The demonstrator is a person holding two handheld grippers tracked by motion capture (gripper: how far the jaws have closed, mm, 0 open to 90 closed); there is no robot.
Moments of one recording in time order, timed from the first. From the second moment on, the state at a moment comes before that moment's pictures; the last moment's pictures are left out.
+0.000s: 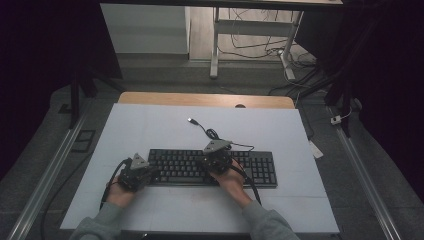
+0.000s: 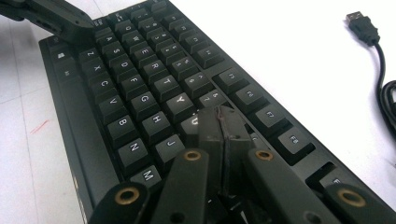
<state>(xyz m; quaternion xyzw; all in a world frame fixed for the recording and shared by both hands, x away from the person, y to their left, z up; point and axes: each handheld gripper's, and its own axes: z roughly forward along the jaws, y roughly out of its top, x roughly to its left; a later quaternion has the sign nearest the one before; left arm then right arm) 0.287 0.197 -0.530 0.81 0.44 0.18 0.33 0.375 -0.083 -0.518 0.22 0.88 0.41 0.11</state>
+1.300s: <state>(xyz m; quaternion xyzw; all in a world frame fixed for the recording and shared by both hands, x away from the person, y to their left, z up) 0.282 0.210 -0.524 0.78 0.46 0.18 0.39 0.364 -0.133 -0.502 0.24 0.85 0.45 0.11</state>
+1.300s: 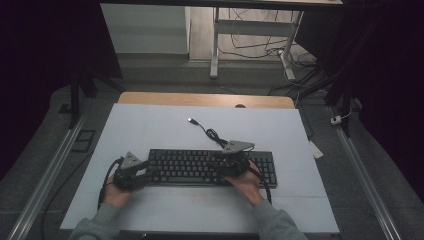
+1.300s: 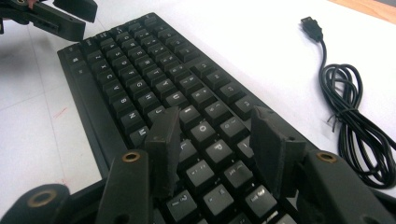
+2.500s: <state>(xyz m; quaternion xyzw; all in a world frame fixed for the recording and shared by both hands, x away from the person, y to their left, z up) 0.279 0.205 -0.513 0.79 0.43 0.17 0.41 0.330 -0.192 -0.502 0.27 0.84 0.45 0.13</state>
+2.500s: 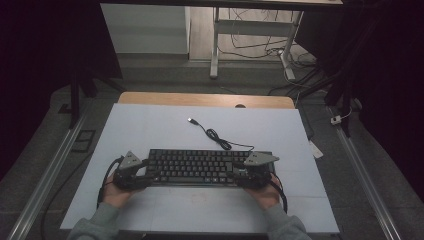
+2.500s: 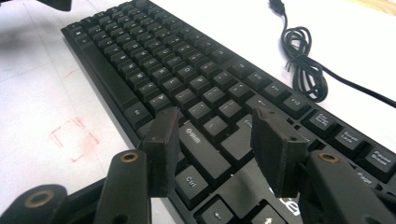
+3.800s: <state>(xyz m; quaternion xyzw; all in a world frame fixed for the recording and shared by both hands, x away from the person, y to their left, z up) 0.281 0.145 -0.525 0.85 0.35 0.14 0.38 0.334 -0.185 -0.509 0.26 0.85 0.43 0.13</state>
